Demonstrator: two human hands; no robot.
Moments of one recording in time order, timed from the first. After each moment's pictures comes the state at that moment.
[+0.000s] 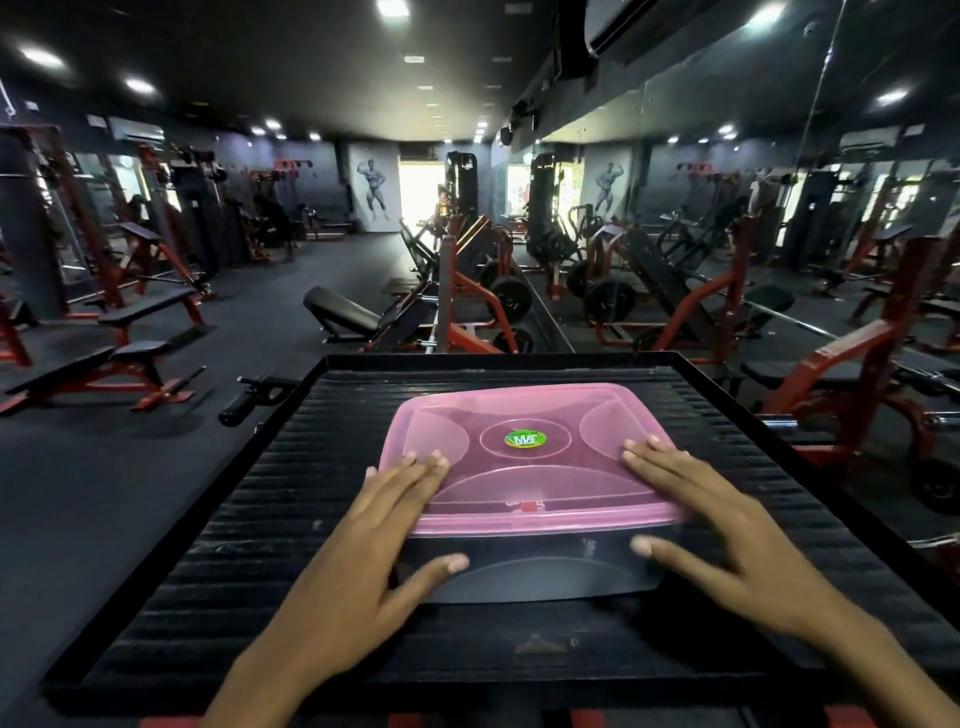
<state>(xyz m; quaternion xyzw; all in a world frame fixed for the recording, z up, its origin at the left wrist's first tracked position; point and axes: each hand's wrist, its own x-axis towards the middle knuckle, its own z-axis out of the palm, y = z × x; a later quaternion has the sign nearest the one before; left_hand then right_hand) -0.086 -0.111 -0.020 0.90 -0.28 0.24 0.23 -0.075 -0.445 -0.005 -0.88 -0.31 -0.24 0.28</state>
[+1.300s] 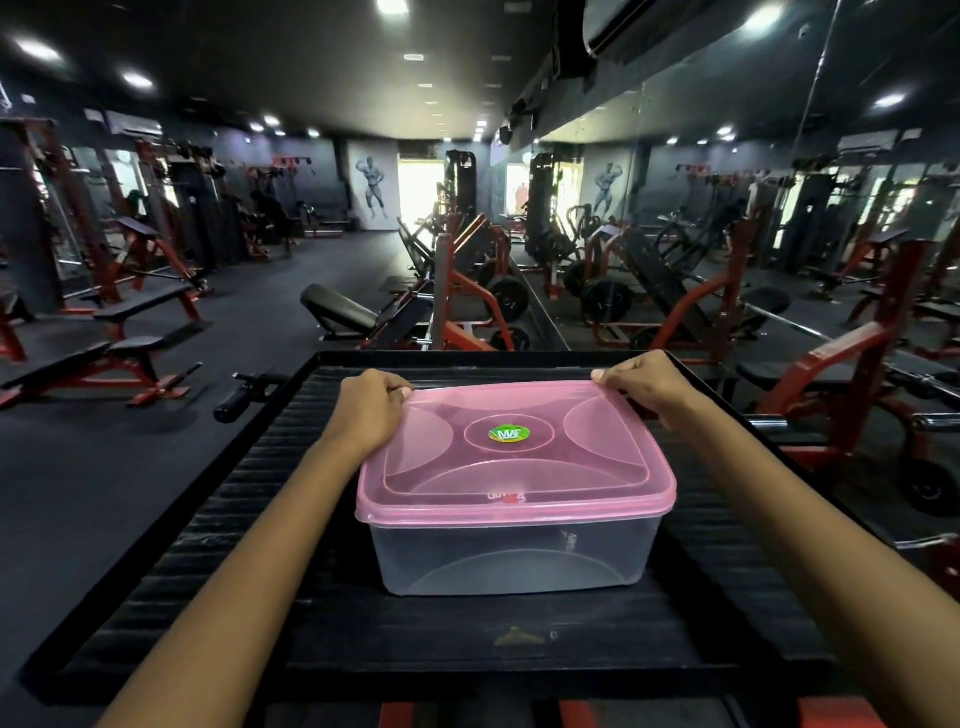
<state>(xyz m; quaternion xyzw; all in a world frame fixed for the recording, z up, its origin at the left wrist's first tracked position) 0.046 -0.126 0.033 0.92 0.00 0.19 0.34 0.092 -0.437 0.038 -0.85 0.05 -0.10 0.51</state>
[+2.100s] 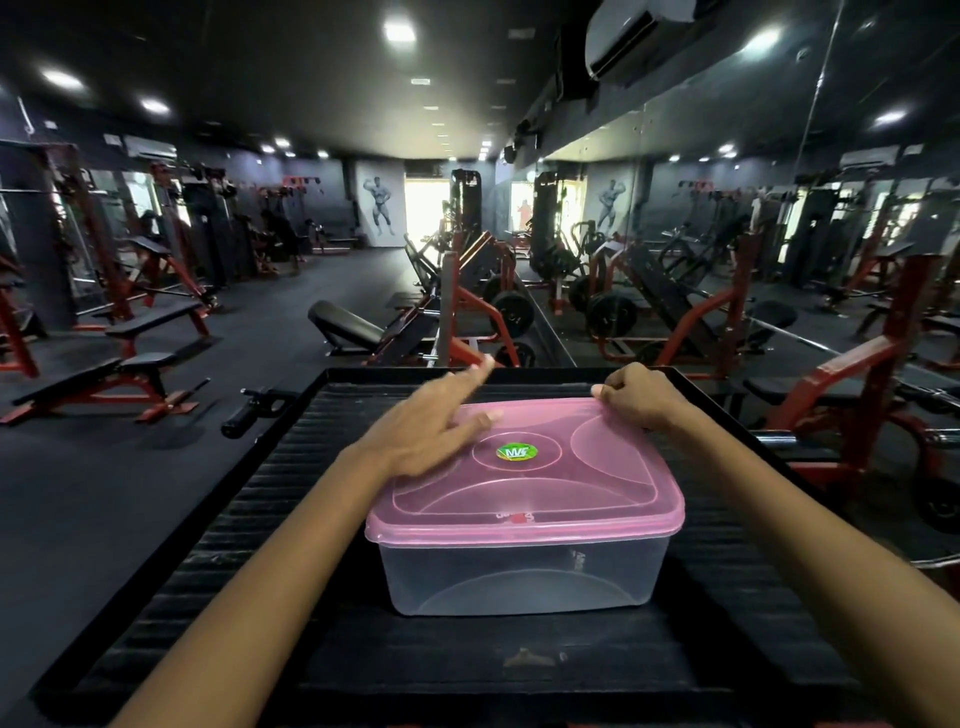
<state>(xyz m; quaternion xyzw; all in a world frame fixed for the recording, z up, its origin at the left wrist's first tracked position) 0.030 -0.149 0.046 0.94 -0.25 0.11 0.19 0.089 -0.423 0.052 -0.95 0.02 -0.10 0.30</state>
